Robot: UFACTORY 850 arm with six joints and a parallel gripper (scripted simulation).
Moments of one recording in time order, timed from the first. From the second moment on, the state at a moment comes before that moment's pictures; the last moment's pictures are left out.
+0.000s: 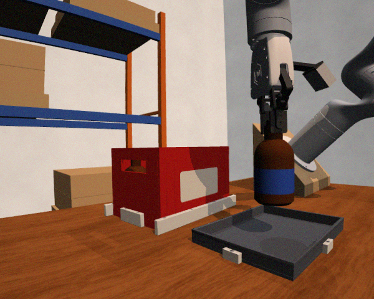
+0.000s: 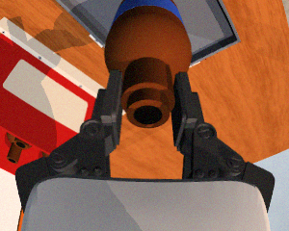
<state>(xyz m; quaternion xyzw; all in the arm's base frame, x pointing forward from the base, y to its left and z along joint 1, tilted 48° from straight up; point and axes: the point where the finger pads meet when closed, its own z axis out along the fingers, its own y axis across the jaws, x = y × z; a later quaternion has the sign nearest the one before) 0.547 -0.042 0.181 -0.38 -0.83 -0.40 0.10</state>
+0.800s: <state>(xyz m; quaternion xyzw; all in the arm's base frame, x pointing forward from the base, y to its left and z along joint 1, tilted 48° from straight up) 0.552 -0.014 0.156 -0.38 -0.83 -0.40 0.10</state>
